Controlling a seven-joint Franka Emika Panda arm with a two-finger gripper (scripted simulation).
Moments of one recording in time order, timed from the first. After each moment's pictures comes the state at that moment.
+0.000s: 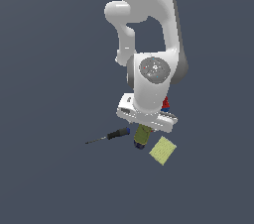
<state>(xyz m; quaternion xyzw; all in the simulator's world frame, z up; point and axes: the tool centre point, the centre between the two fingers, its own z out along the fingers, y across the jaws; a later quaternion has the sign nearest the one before) 0.073 0.061 0.136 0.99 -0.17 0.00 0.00</state>
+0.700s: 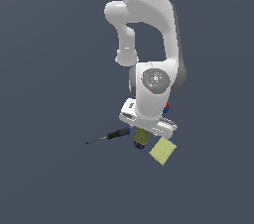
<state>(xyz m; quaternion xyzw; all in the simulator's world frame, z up) 0.078 0.069 0.107 0.98 -0.20 0.00 0.00</state>
